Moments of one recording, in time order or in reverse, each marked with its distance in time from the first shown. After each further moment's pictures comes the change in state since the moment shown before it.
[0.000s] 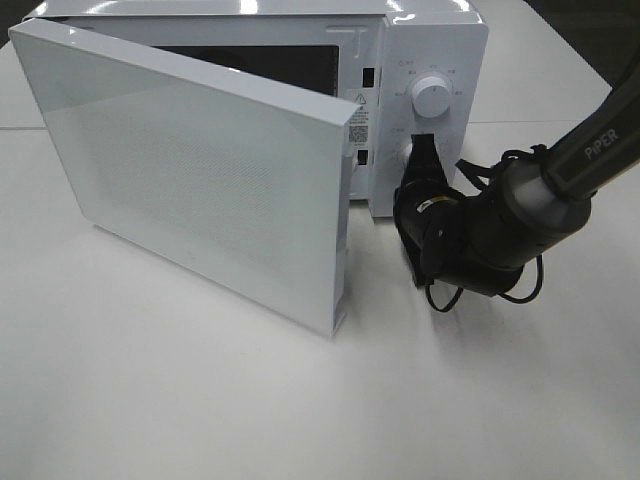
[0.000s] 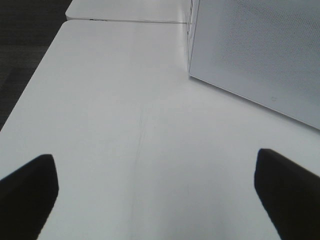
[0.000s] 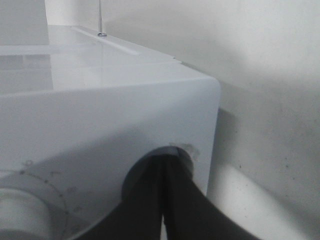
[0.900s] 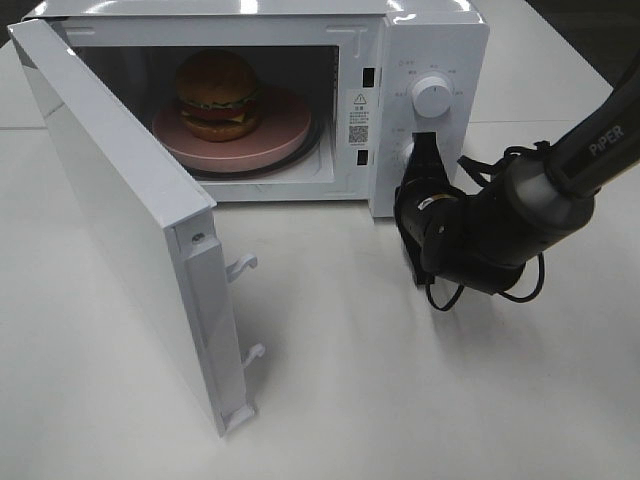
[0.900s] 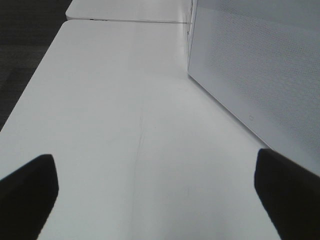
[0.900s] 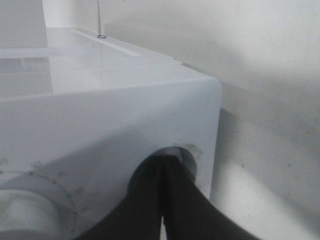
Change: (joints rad) left arm 0.000 0.000 0.000 0.000 0.000 0.000; right arm 0.008 -0.019 0.011 0.019 0.014 -0.006
